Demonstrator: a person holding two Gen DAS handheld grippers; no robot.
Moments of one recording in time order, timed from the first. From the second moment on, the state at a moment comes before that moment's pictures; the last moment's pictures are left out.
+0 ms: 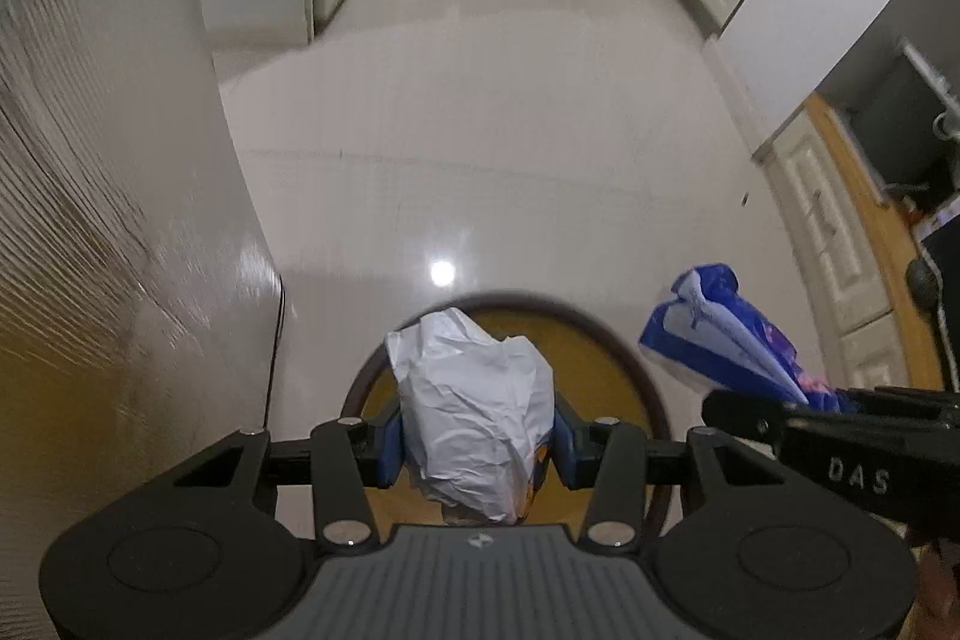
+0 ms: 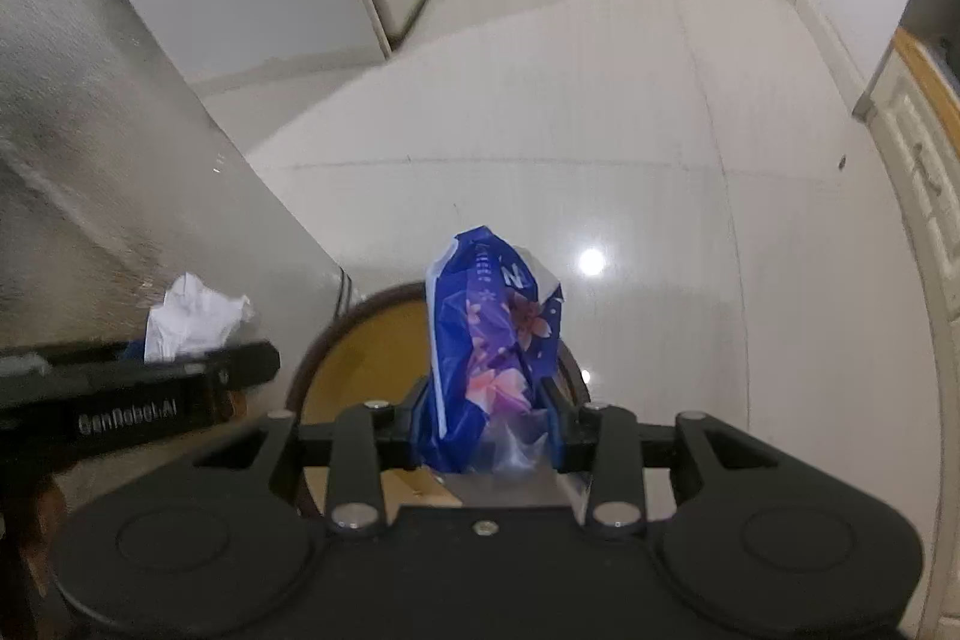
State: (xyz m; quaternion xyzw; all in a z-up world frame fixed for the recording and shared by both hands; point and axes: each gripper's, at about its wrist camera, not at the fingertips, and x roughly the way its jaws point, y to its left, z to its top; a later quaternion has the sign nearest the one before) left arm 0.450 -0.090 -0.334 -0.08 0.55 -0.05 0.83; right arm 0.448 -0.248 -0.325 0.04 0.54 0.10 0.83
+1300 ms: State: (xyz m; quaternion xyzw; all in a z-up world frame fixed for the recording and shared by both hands) left arm 0.485 -0.094 -0.411 -0.07 0.63 -0.08 0.77; right arm 0.464 -0.246 -0.401 0.03 0.62 0.09 0.78
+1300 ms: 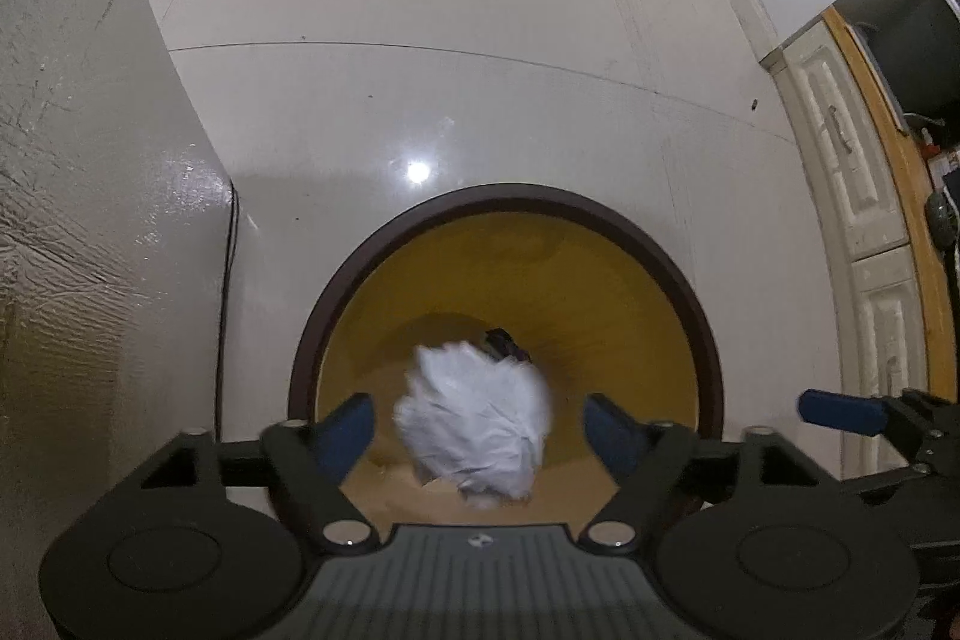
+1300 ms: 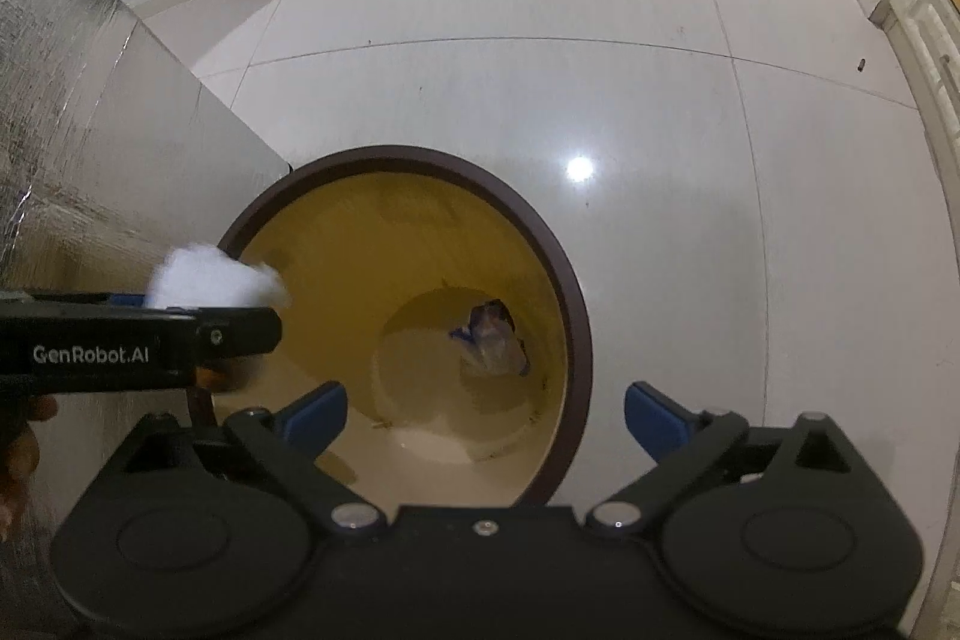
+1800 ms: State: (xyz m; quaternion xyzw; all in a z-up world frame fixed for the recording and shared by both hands) left arm 0.476 -0.084 -0.411 -0.02 0.64 -0.05 0.76; right arm 0.455 -0.247 -0.399 0.02 0.62 0.09 0.78
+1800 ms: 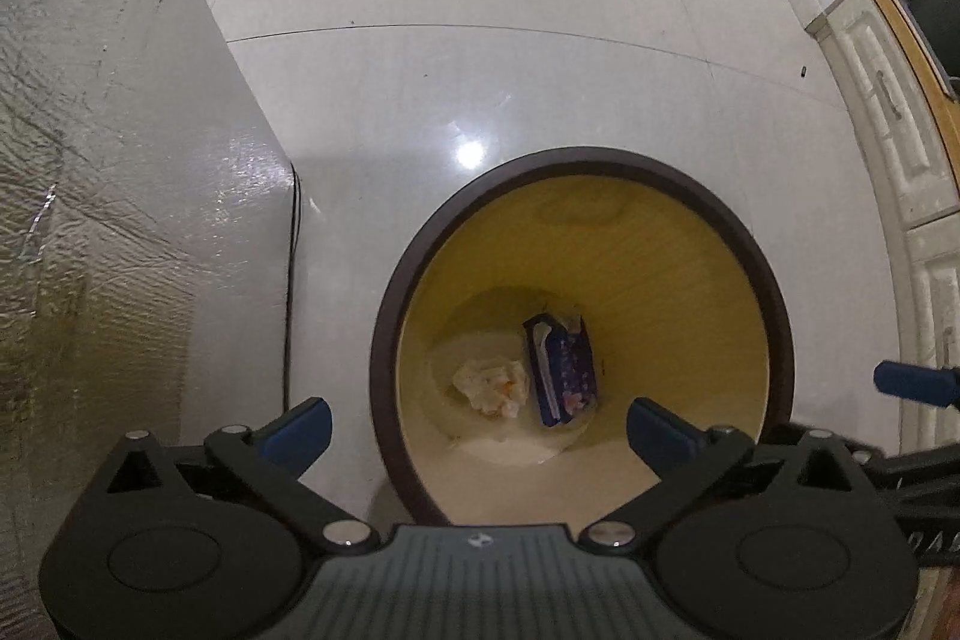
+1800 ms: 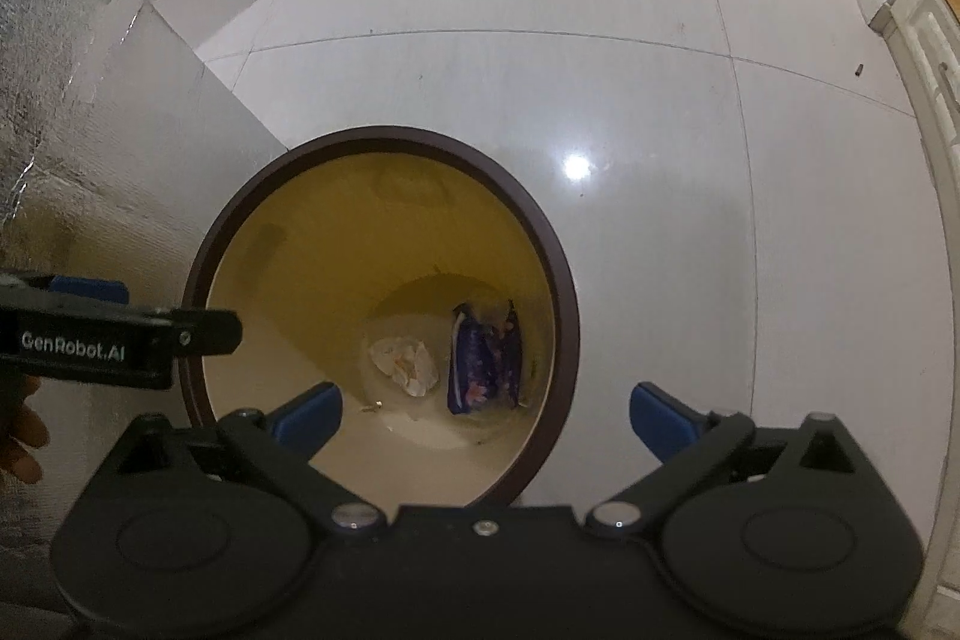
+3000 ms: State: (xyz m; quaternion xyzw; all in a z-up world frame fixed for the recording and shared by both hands) left arm 0.393 -0.068 -0.284 0.00 0.57 -0.04 0.82; right arm 0.399 -0.270 -0.284 0.04 0.56 0.08 0.83
